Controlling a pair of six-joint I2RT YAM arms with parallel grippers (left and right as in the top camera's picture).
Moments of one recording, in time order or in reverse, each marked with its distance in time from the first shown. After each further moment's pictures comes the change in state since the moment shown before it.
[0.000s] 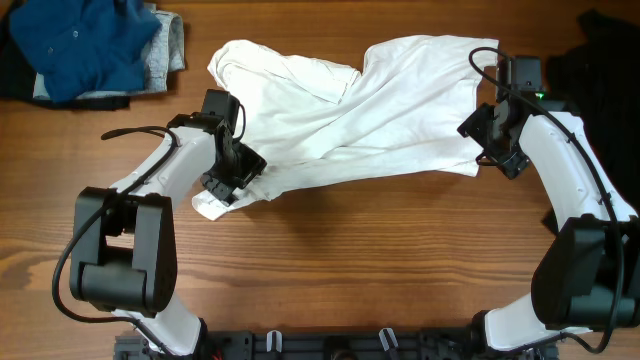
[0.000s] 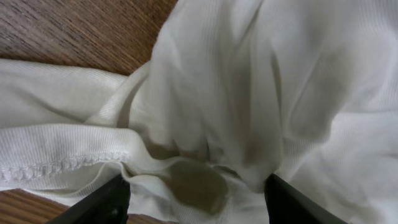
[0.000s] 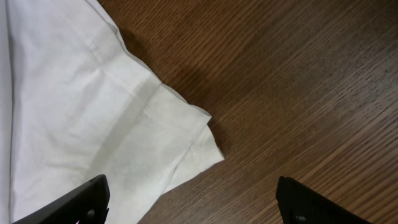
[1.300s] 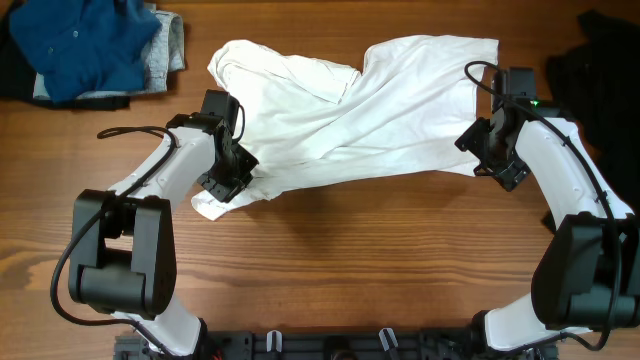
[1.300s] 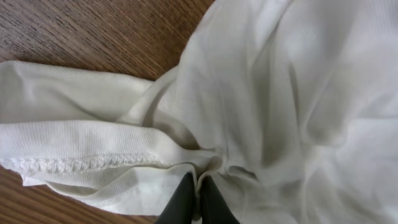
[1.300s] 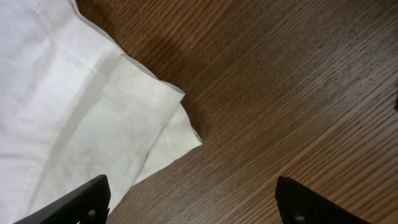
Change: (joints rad) left arm 0.000 -0.011 0.000 -0.025 -0.047 0.004; right arm 0.000 0.000 -0.062 -0.015 0.000 0.000
